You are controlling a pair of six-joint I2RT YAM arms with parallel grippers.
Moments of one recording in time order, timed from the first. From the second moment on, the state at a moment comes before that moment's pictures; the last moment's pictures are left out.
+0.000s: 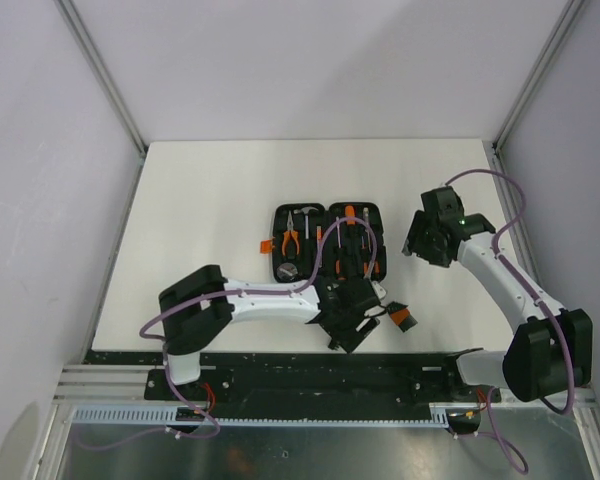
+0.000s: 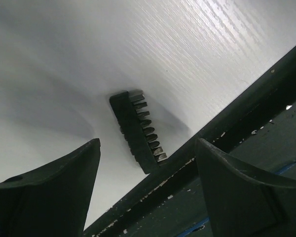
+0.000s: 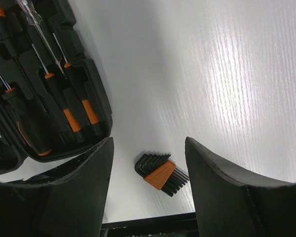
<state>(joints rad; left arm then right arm) -1.24 1.83 1.21 -0.57 -0.06 -0.40 0.26 1.30 1.03 -0.79 0.16 0.58</state>
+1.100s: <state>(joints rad) -1.28 1.98 1.36 -0.65 -0.15 -0.49 0.20 1.30 0.96 -0.76 0.09 0.53</state>
